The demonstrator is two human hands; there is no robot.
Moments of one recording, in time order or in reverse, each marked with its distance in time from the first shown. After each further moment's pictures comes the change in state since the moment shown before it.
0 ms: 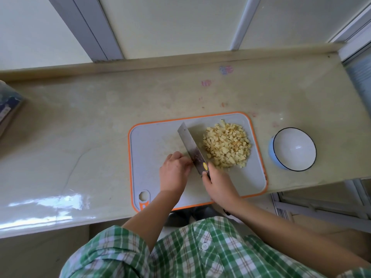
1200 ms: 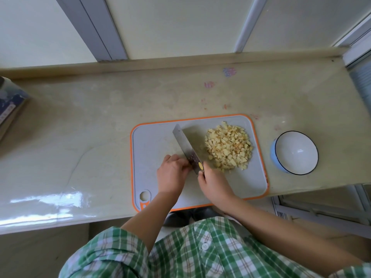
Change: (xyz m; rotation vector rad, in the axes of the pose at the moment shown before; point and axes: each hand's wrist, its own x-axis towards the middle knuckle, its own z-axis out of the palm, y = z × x) left_hand -0.002 -0.005 -0.005 0.057 -0.020 -0.049; right_hand 0.008 -0.012 0.006 -0.097 -0.039 -0.012
